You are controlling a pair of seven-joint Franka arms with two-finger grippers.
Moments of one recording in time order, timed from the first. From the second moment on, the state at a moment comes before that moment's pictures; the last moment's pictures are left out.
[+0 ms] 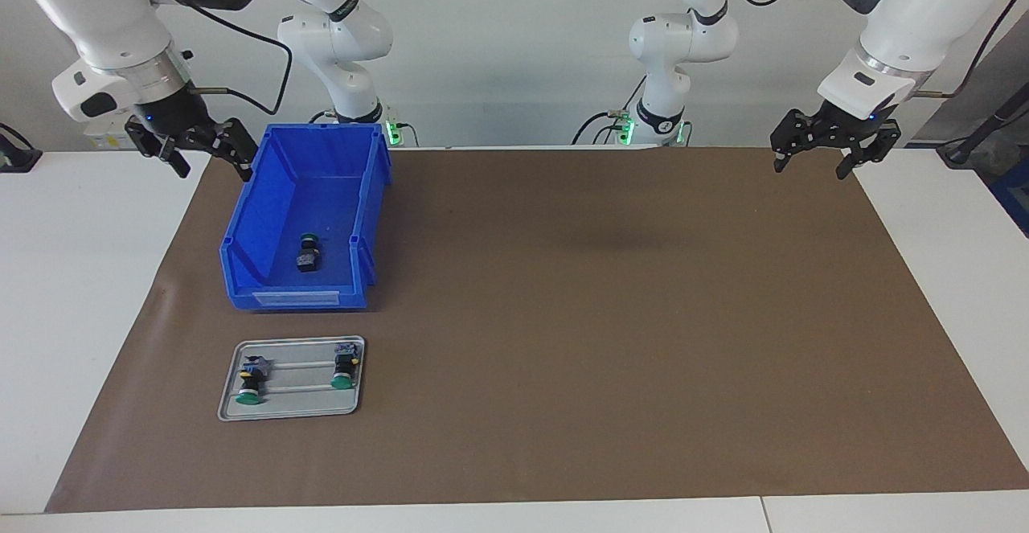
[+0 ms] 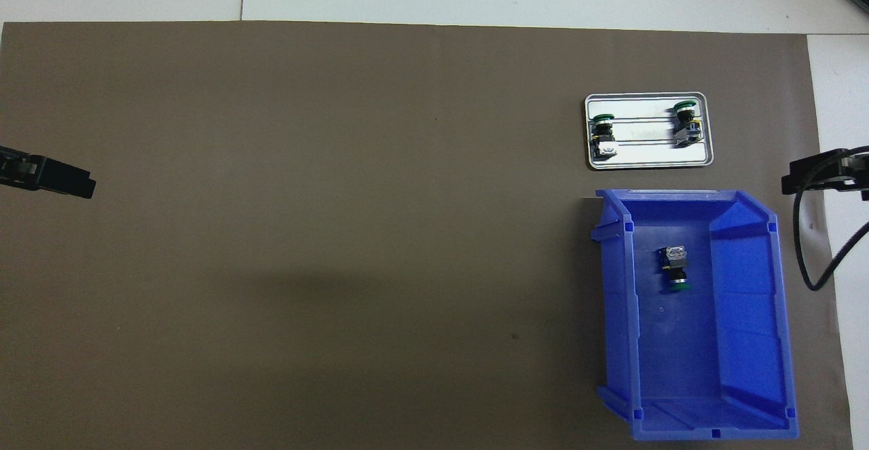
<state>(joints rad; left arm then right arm) -0.06 0.00 0.02 -1.55 0.01 1.54 0.21 0.01 -0.02 -0.08 -1.59 -0.02 1.56 0.02</state>
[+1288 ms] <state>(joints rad) -0.06 0.00 0.02 -1.55 0.01 1.54 0.21 0.08 -0.03 -0.14 -1.54 -0.03 1.49 0.02</state>
